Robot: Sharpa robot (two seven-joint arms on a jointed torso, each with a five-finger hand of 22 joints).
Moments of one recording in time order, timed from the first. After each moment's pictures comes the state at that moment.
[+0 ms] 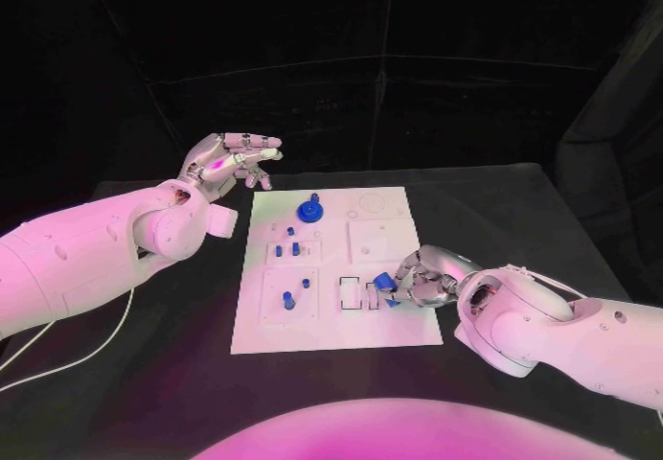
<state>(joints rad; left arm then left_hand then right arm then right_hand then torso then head) 1.18 -0.76 -0.03 1.26 -0.09 -0.07 0.49 1.26 0.01 0.40 -0.19 0.05 0.98 0.18 0.17 0.07 1.06 0.10 0.35 0.07 1.27 0.01 1.11 0.54 0.18 1.24 0.11 0.65 0.55 0.93 -1.00 -0.03 1.91 -1.37 -0.45 -0.56 1.31 0.01 -0.18 0.28 0.47 0.93 0.09 0.45 0.22 1.39 0.01 1.29 1.26 1.47 -0.06 1.47 1.31 0.09 1.44 0.04 1.38 1.18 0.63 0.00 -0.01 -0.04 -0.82</state>
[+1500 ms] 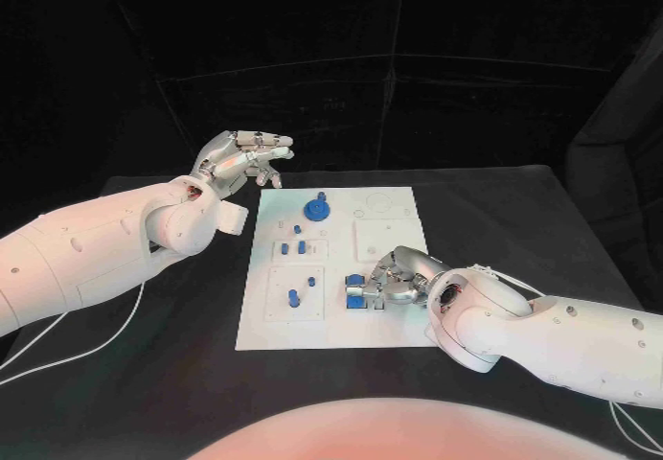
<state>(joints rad) 1.18 -0.75 -0.03 1.26 -0.09 -0.06 0.48 1.26 0.01 0.40 -0.19 0.05 0.98 0.18 0.17 0.07 1.06 0.10 0.35 0.07 1.27 0.01 1.11 0.54 0.18 1.24 0.11 0.65 0.55 0.93 -0.84 -0.03 1.82 -1.34 -0.46 -0.59 1.00 -0.11 -0.19 0.30 0.08 0.89 0.10 0.45 0.25 1.30 0.02 1.10 1.11 1.47 -0.06 1.46 1.31 0.09 1.43 0.05 1.38 1.17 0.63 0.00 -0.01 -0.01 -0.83</state>
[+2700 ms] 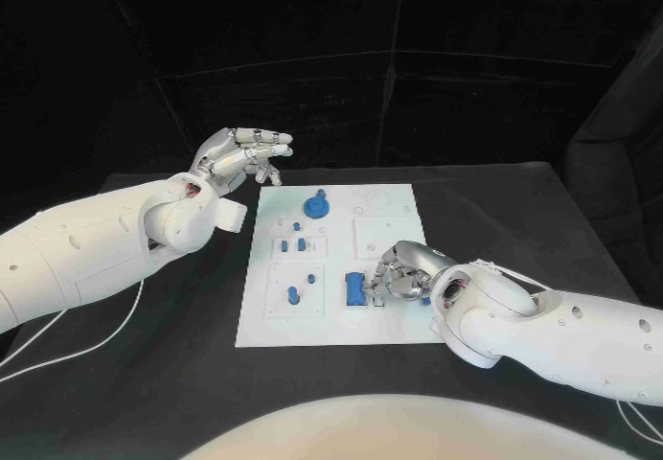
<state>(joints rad) 1.18 -0.75 -0.03 1.25 -0.09 -0.05 0.48 1.26 0.01 0.40 -0.19 0.05 0.98 0.18 0.17 0.07 1.05 0.11 0.35 0.07 1.26 0.01 1.11 0.54 0.18 1.24 0.11 0.65 0.55 0.93 -0.86 -0.02 1.83 -1.43 -0.44 -0.59 1.31 0.00 -0.13 0.17 0.18 0.95 0.06 0.58 0.31 1.34 -0.02 1.16 1.17 1.47 -0.08 1.45 1.31 0.08 1.44 0.04 1.39 1.20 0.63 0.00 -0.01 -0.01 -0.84</state>
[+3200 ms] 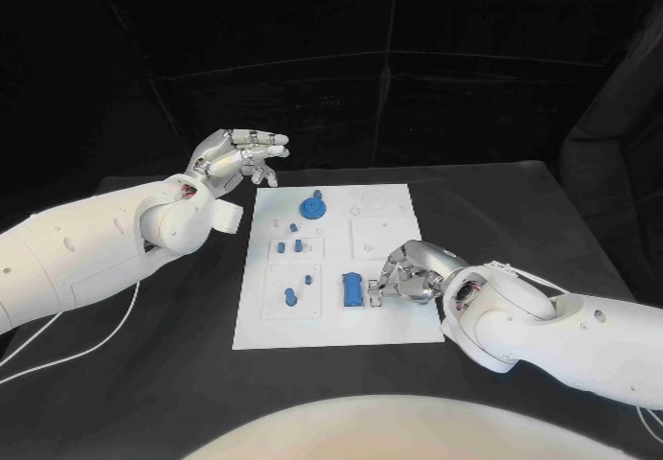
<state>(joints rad) 1.18 -0.76 -0.03 1.25 -0.09 -0.05 0.48 1.26 0.01 0.40 -0.19 0.05 0.98 0.18 0.17 0.07 1.05 0.11 0.35 0.07 1.26 0.01 1.11 0.54 0.18 1.24 0.11 0.65 0.55 0.93 -0.93 -0.02 1.88 -1.42 -0.46 -0.54 1.31 -0.01 -0.16 0.18 0.20 0.92 0.07 0.58 0.31 1.34 -0.01 1.16 1.17 1.47 -0.08 1.45 1.31 0.08 1.44 0.03 1.39 1.20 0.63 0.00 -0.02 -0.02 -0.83</state>
